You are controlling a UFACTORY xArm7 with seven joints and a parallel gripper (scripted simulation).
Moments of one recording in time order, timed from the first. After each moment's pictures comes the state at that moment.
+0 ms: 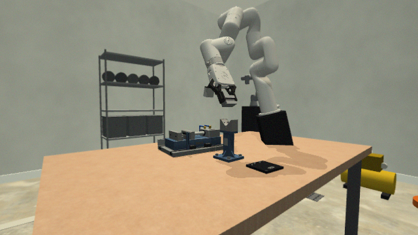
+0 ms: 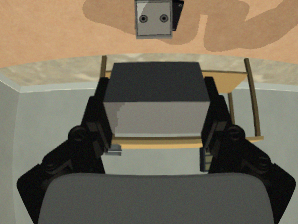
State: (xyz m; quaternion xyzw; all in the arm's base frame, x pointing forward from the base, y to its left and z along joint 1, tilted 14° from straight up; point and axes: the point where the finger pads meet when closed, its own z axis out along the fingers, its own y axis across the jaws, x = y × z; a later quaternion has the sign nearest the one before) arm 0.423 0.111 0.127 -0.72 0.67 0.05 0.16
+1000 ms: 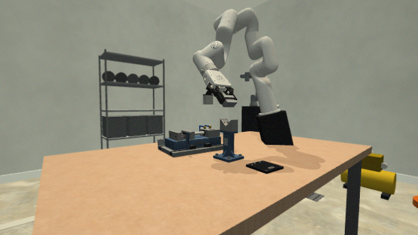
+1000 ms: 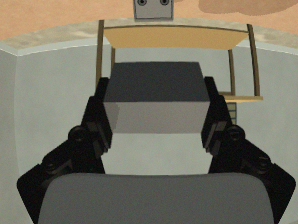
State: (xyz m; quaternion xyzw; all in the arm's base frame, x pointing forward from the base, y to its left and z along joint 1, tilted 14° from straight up) arm 0.423 0.108 0.125 -0.71 0.65 0.14 0.24
